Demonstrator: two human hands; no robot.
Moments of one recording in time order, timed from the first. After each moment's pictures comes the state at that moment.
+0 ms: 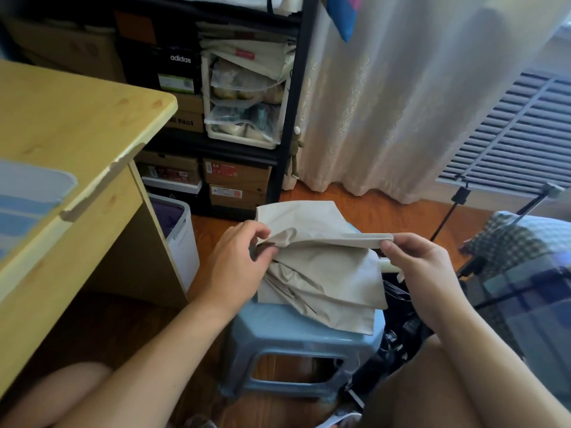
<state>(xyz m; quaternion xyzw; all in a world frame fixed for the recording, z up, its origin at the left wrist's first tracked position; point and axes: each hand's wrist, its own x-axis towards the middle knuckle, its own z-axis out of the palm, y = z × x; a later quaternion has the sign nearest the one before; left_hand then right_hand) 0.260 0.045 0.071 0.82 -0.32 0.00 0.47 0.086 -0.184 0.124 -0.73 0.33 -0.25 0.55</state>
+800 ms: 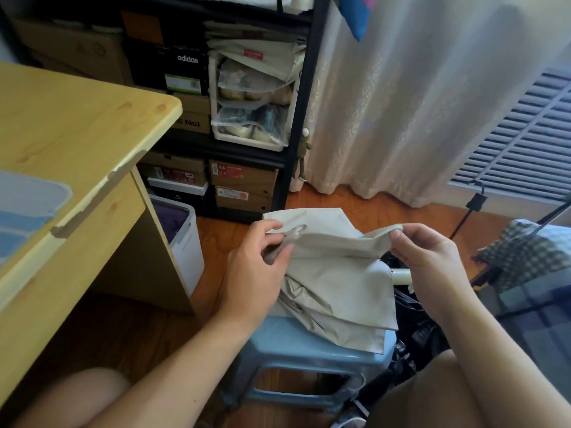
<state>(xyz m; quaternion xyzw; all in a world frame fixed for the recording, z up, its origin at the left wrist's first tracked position) 0.244 0.022 0.085 0.76 -0.26 0.00 0.60 0.115 -0.202 0.124 -0.72 0.30 -0.24 0.57</state>
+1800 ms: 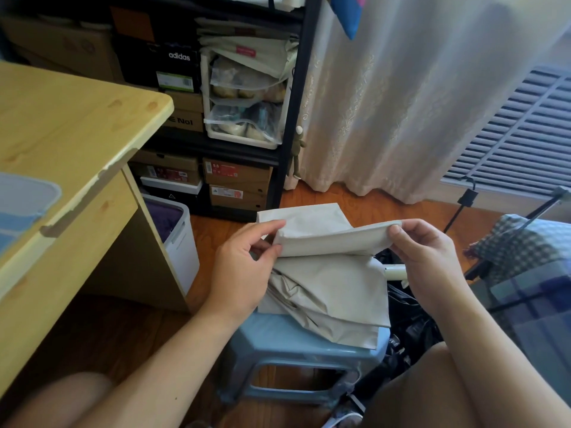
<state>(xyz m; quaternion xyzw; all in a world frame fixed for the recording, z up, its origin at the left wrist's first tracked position) 0.253 0.029 0.088 0.73 -0.27 -0.04 0.62 0.113 -0.215 0.113 -0.70 0.28 -0.28 0.59</state>
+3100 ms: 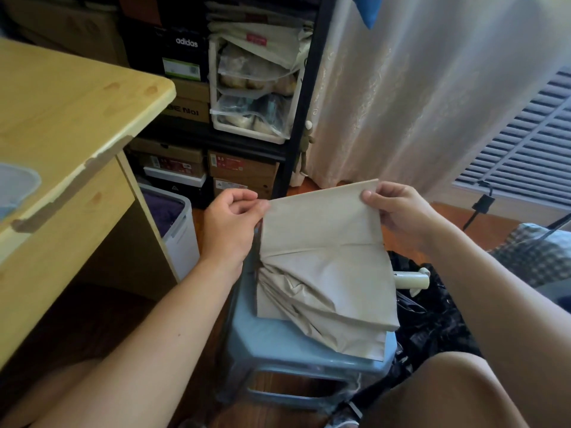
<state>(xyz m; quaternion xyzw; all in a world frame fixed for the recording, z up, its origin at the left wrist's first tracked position) 0.313 -0.001 0.083 0.66 -0.02 -0.11 0.74 0.208 -0.271 0.122 -0.74 0.25 -0.07 0.62</state>
